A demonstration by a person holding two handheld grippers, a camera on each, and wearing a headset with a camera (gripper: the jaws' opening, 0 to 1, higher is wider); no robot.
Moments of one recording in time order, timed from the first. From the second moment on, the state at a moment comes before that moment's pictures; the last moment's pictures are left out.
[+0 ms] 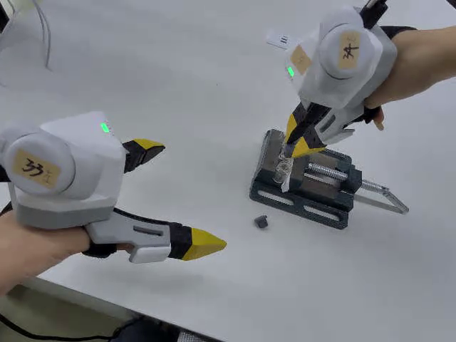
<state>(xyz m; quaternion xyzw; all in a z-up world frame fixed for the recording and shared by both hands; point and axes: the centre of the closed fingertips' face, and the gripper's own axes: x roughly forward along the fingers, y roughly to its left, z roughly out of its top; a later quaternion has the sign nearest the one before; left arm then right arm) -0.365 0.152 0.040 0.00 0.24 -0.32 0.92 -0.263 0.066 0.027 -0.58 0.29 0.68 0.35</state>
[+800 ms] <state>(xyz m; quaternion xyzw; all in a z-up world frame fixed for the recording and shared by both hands) -0.364 0.151 0.042 0.00 0.24 -0.32 0.92 -0.265 0.069 0.028 -0.55 0.35 0.64 0.41</state>
